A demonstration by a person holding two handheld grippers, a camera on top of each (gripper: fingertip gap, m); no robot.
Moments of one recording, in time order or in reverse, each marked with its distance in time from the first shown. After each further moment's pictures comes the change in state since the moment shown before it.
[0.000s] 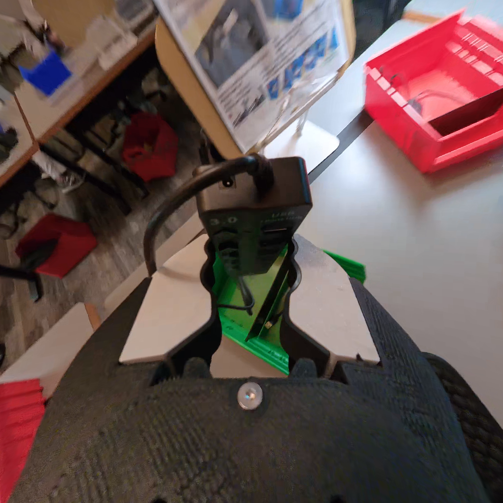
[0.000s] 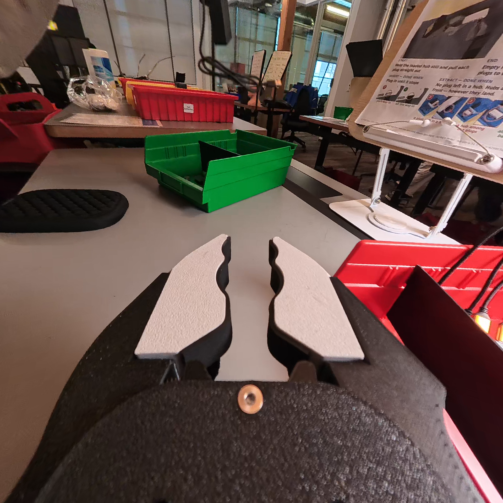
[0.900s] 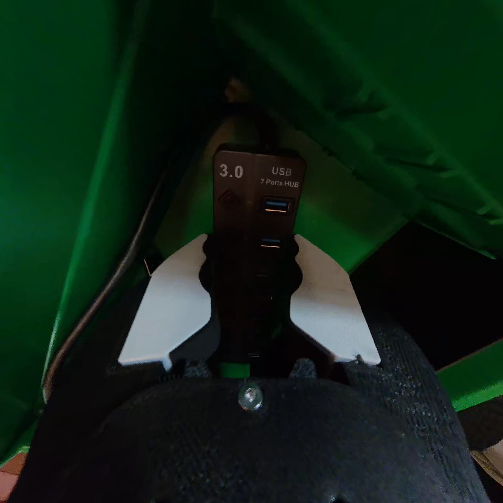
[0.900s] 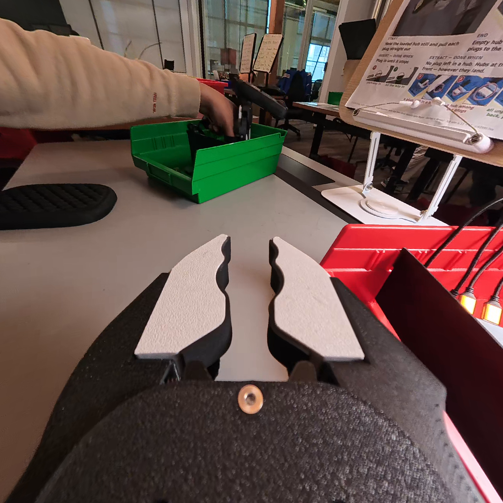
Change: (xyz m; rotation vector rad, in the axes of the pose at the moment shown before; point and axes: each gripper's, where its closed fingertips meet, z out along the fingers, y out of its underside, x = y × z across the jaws) left arm 0.000 0.269 0.266 -0.935 0.217 -0.253; right arm 0.012 0.009 -0.004 -0.038 0.027 0.022
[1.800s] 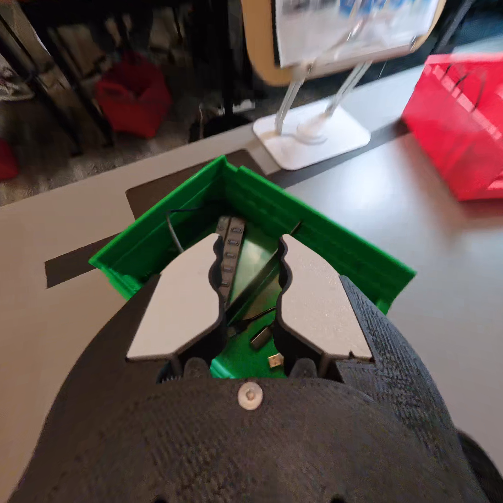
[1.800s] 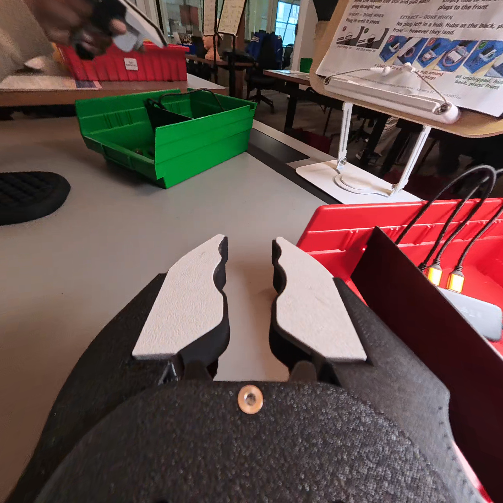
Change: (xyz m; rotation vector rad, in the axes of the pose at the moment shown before) left arm 0.042 0.059 -0.184 0.982 -0.032 -0.097; right arm 0.023 0.012 0.006 -0.094 0.110 0.013
